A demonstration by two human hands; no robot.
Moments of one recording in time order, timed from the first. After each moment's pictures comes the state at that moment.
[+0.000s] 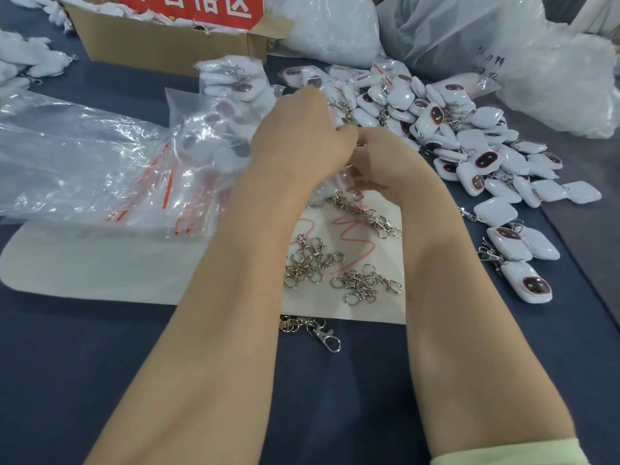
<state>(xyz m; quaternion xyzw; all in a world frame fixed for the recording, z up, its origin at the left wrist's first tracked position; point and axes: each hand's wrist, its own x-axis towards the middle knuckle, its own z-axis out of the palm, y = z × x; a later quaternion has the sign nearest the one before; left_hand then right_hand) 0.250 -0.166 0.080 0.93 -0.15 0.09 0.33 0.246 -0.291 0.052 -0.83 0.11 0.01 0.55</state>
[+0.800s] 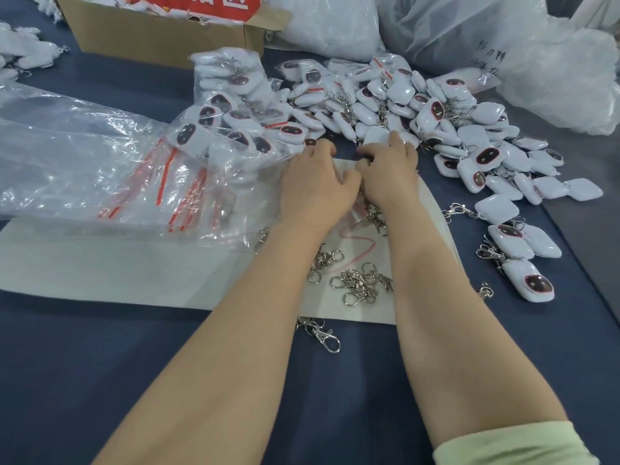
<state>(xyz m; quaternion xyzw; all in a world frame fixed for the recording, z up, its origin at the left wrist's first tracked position) 0.257 -0.196 -0.003 0.89 -0.15 0.08 0.41 0.261 -0.311 0.002 -0.95 0.20 -0.10 0.22</state>
